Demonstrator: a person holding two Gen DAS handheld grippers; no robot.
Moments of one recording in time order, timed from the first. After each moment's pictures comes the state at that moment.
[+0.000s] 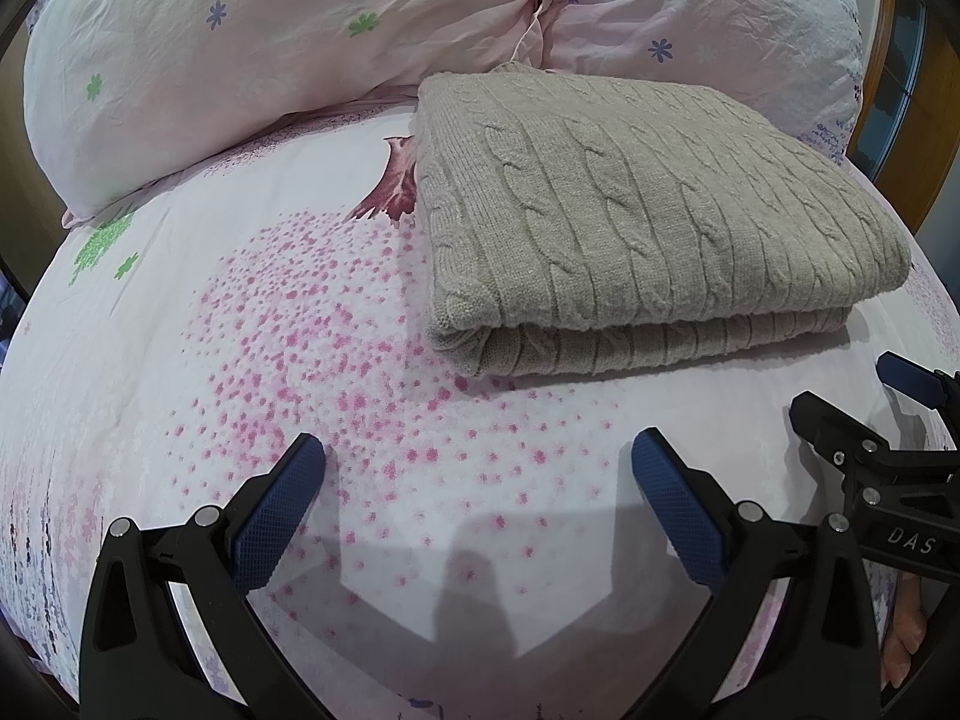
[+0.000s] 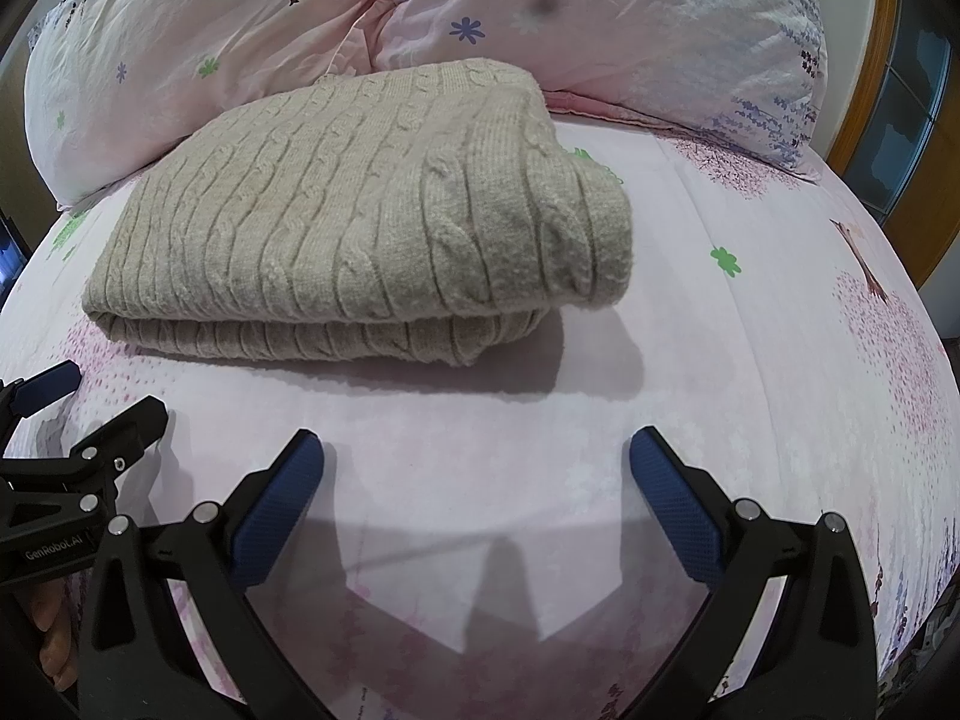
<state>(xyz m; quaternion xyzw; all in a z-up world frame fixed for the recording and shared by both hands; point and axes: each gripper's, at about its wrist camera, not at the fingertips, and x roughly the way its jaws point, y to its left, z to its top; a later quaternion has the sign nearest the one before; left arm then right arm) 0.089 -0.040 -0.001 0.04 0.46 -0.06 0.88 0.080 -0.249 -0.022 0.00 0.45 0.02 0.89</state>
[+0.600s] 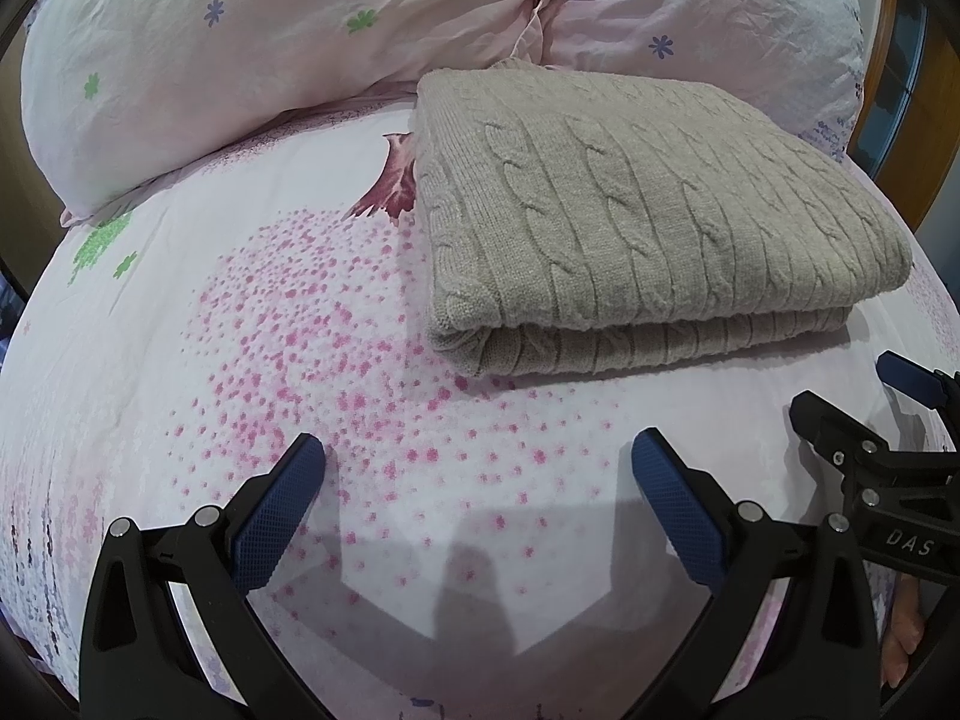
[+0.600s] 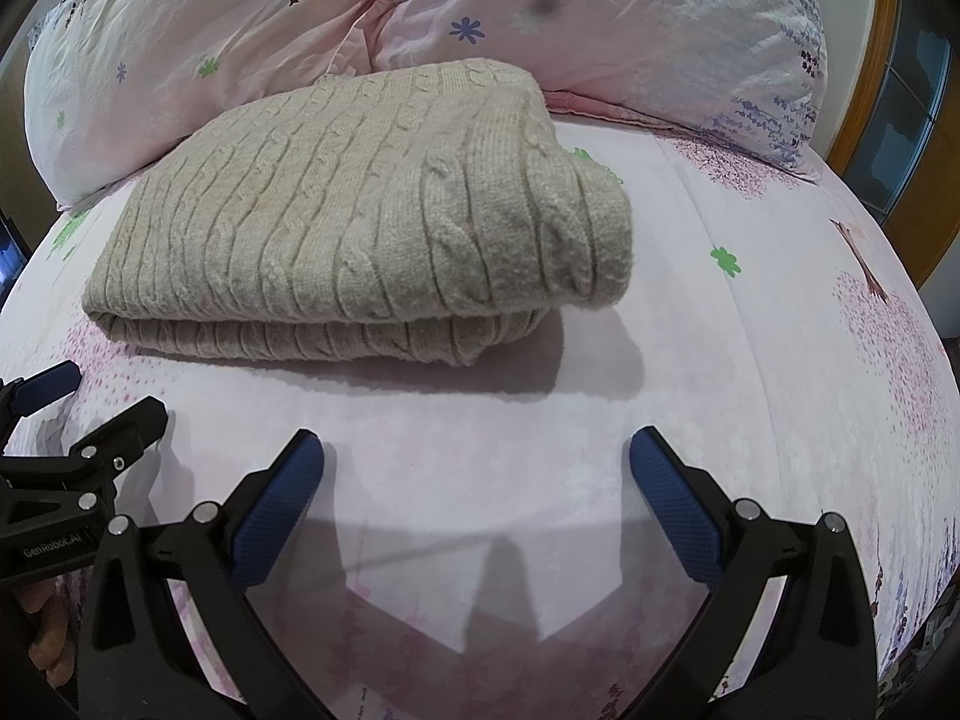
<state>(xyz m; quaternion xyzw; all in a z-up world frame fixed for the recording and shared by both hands) 0.091 -0.041 0.001 0.04 0.47 -0.06 0.88 0.080 -0.250 -0.022 0.00 0.45 0.02 0.89</state>
